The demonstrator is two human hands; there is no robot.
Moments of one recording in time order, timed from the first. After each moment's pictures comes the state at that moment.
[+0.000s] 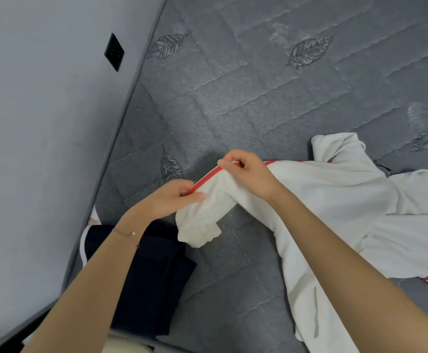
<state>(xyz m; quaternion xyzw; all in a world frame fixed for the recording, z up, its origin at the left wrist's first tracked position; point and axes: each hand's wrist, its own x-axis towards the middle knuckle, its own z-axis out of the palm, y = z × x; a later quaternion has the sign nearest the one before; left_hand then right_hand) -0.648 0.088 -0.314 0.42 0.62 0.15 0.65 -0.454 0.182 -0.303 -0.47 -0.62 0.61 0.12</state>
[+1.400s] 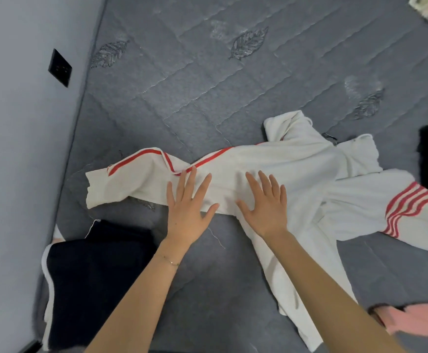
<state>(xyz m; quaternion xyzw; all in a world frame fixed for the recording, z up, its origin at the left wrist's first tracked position) -0.519 0.050 -0.365 0.70 0.68 0.08 0.18 -0.326 0.079 -0.351 -0.68 -0.70 0.22 -0.05</state>
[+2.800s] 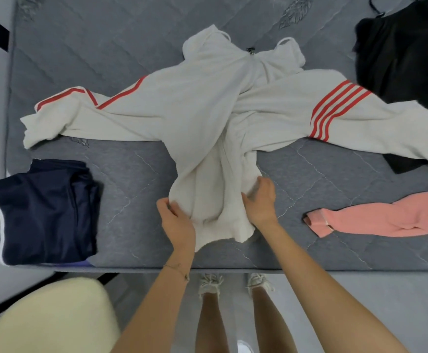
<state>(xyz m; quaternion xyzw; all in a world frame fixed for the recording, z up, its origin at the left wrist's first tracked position) -0.287 -0.156 -0.364 0.21 0.85 0.36 0.32 -0.123 -0.116 -0.385 -0.78 -0.41 0.47 0.12</state>
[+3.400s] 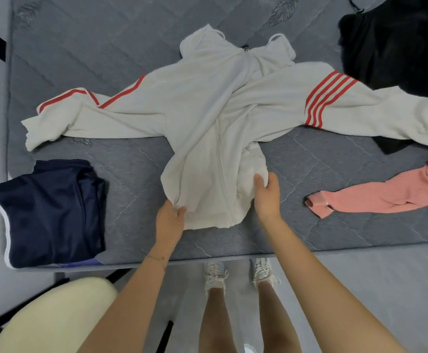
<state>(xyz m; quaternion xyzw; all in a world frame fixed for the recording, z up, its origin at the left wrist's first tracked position) -0.358 -0.178 -0.376 0.40 0.78 0.17 0.45 -0.146 -0.139 -0.350 -0.75 -0.22 0.48 0.39</state>
